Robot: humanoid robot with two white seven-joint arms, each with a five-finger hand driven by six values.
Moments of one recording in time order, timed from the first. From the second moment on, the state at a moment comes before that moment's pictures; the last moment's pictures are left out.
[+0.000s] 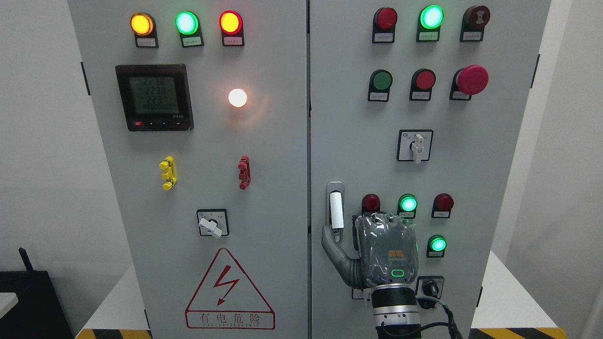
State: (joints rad) left arm -0.05 -0.04 0.00 0.00 0.12 -0.12 -0.14; right arm -0.49 0.15 0.28 -1.66 1.45 0.25 -0.15
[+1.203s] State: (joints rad) left arm -0.05 -0.04 0.00 0.00 0.12 -0.12 -0.14; right arm -0.48 0.15 0.25 -1.67 1.45 0.24 -0.16
